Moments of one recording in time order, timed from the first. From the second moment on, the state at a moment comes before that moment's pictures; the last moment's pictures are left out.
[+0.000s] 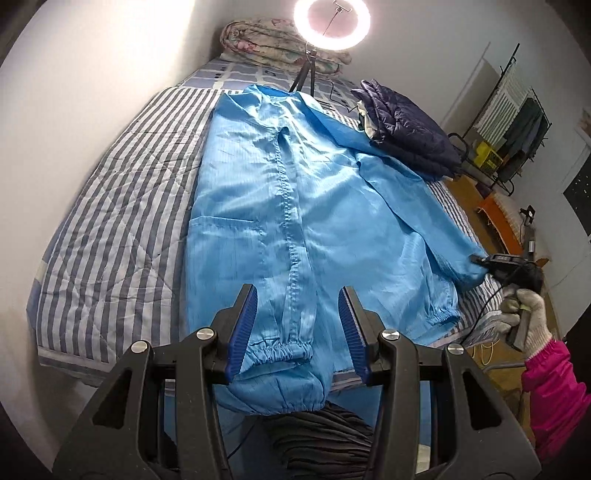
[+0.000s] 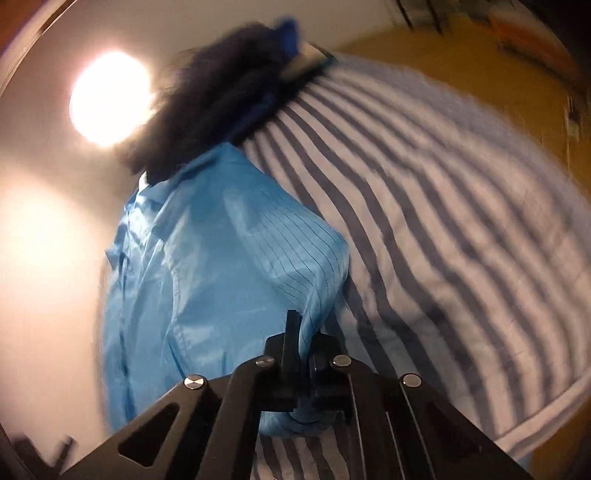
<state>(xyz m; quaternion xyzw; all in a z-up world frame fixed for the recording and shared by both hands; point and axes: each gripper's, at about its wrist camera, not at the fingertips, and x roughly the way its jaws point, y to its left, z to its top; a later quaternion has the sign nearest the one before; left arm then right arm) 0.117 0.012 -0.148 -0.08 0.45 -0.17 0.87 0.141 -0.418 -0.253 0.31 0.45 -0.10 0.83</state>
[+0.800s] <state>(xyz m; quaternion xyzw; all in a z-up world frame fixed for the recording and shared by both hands) 0.140 0.012 -0.166 -0.16 0.48 -0.18 0.84 0.098 -0.118 -0.235 -0.19 0.48 0.29 0.81</state>
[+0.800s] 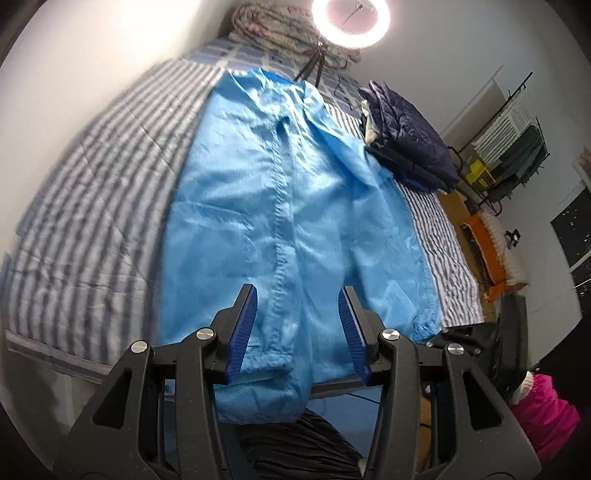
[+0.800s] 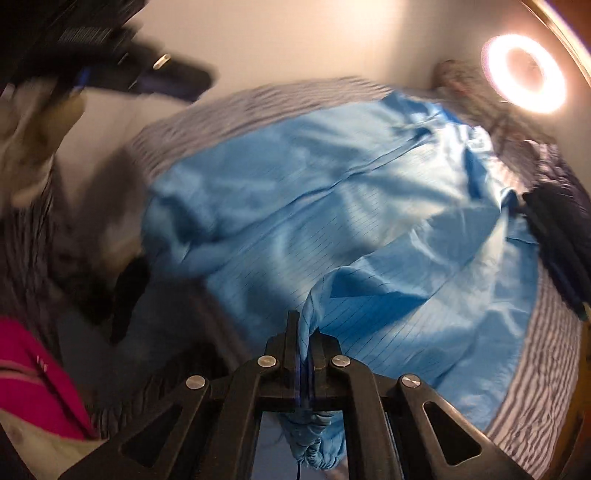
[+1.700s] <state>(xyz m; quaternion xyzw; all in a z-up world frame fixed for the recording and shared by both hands) 0.214 0.084 -0.273 -0.22 0.56 -0.11 0.79 0.117 -0.344 -0.295 0.29 0.53 0.10 0.79</state>
